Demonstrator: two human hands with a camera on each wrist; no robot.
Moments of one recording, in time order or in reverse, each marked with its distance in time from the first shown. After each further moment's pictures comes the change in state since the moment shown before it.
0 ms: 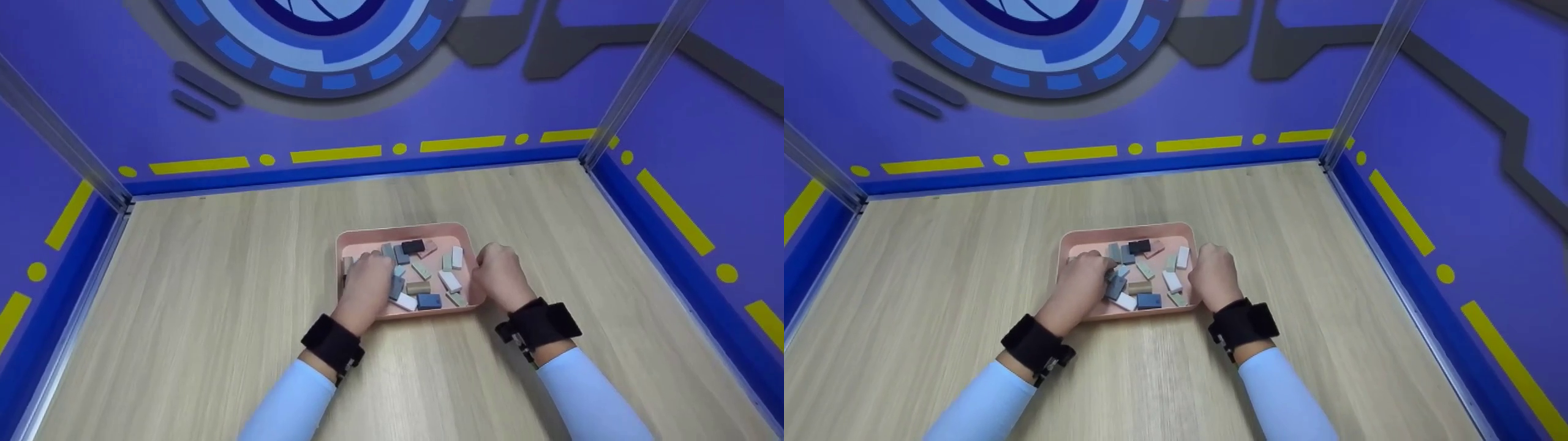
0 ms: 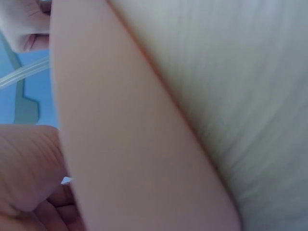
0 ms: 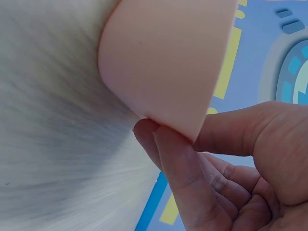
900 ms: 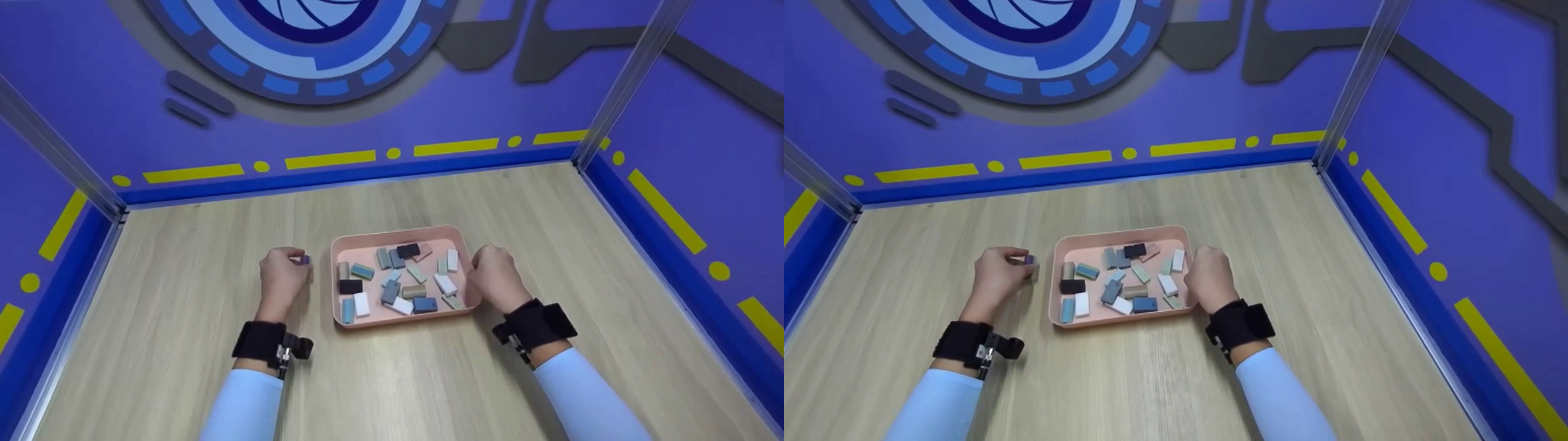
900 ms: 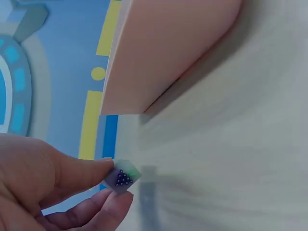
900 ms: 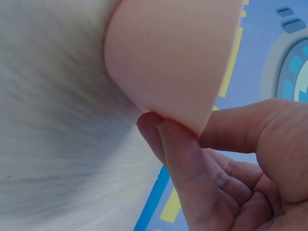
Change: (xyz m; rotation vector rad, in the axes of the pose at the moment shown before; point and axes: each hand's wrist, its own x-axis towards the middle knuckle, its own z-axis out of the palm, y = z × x) left_hand -0.007 -0.127 -0.018 -0.601 0.114 -0.574; right_hand 0.001 0.003 0.000 0.021 -0.012 -0.003
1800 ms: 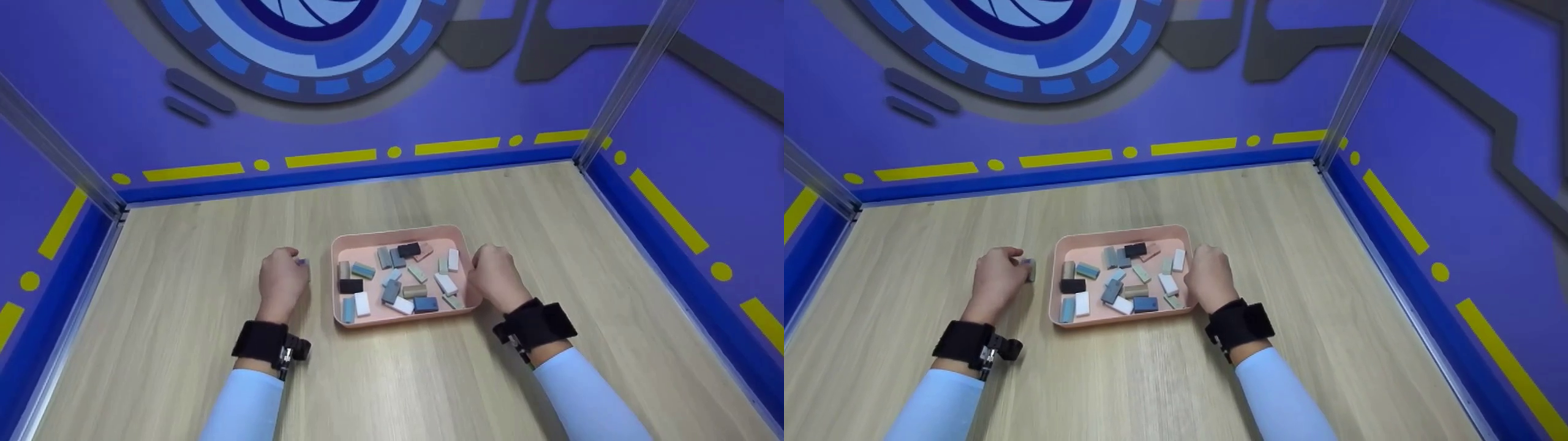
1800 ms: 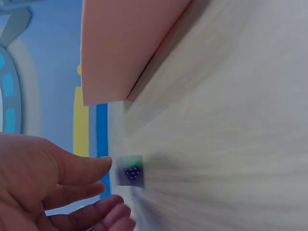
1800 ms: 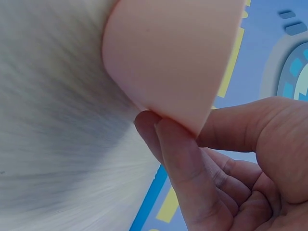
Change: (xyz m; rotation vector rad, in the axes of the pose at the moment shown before) left_hand 0.000 -0.003 0.001 0.123 -0.016 0.027; right_hand 0.002 -0.002 0.001 -0.053 0.030 -0.034
